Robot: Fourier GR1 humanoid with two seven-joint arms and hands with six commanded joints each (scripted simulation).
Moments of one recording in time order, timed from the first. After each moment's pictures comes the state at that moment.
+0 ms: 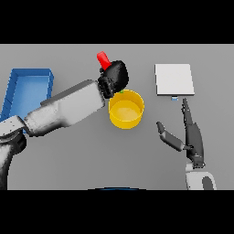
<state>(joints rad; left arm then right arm) -1.25 0.27 -1.17 -0.83 -1.10 -0.37 0.02 0.15 -0.03 0.11 -1.71 0.27 -0.10 -0.06</state>
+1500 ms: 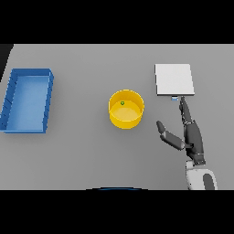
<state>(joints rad) -1.41 0.61 -0.59 -0.46 -0.42 -0.09 0.13 0.12 -0.04 0.10 -1.68 0.21 -0.06 -0.13</state>
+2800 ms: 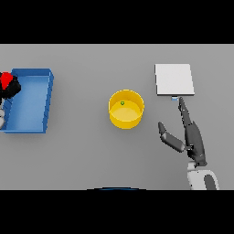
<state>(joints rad) -0.54 0.84 -0.56 -1.17 0.04 0.46 0.61 0.13 -0.08 0.12 -1.69 0.25 -0.04 -0.15</state>
